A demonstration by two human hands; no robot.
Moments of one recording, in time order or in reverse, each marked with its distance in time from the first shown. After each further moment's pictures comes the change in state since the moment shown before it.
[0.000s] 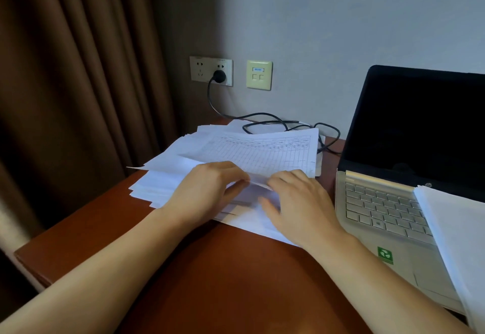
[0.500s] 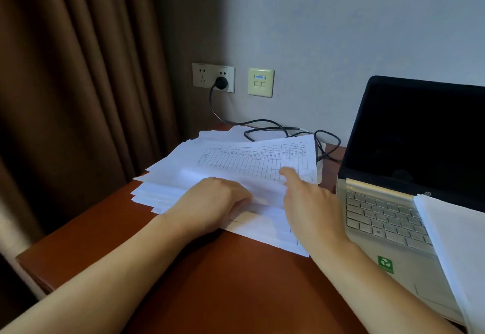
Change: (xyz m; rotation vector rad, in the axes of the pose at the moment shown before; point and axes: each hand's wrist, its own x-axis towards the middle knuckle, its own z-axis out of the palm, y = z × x) left_hand -0.003 -0.003 0.004 0.040 -0.310 -0.001; right_hand 0.003 0.000 -0.013 -0.100 -0.044 0.193
